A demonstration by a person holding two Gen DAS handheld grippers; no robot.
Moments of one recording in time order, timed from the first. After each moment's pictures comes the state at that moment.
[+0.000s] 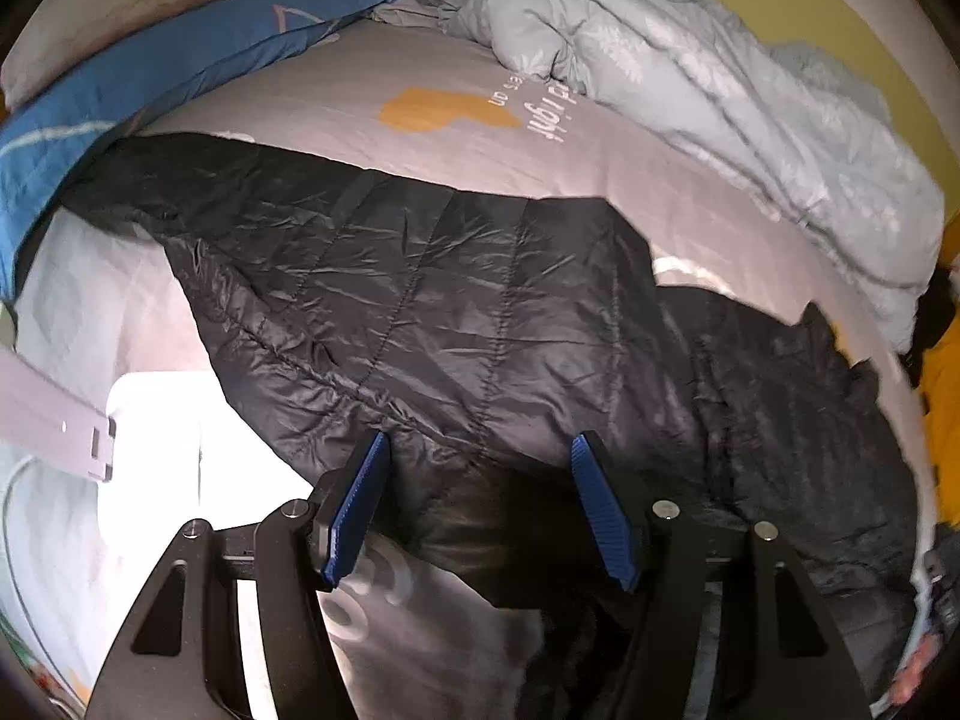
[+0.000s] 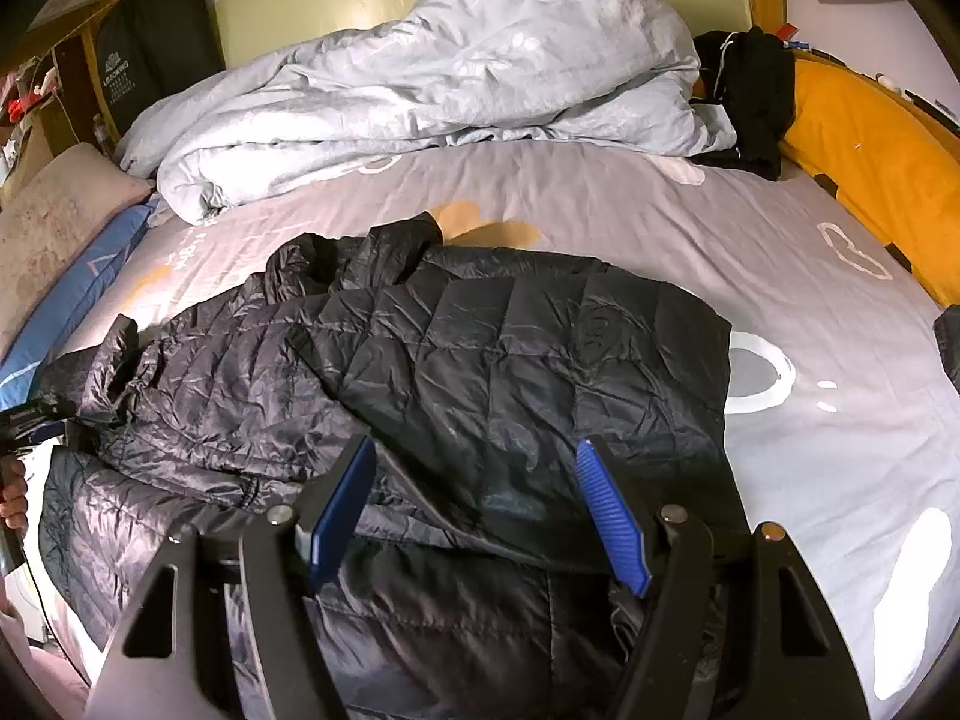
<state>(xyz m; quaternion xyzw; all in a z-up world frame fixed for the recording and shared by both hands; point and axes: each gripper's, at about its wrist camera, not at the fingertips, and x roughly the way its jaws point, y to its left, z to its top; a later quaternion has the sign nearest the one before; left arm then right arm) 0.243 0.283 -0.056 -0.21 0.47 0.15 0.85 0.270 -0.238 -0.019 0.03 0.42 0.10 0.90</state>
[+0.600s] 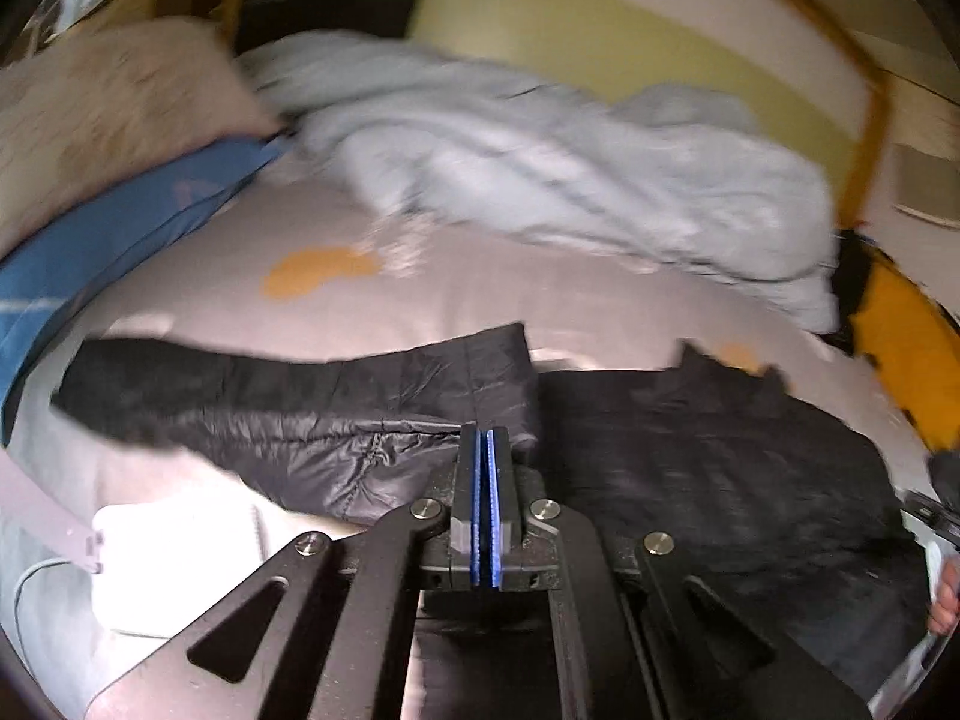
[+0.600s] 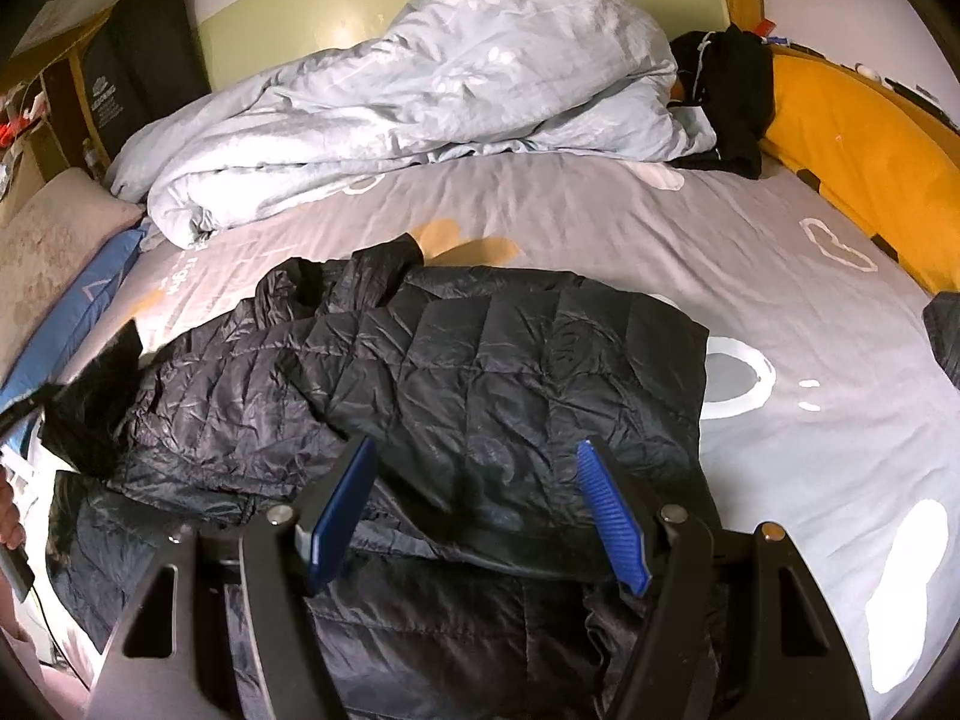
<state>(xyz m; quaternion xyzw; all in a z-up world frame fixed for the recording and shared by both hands) 0.227 0.203 0.011 -0.12 0.32 0.05 0.94 0.270 -0.248 -0.012 0.04 0.41 0.08 0.91</state>
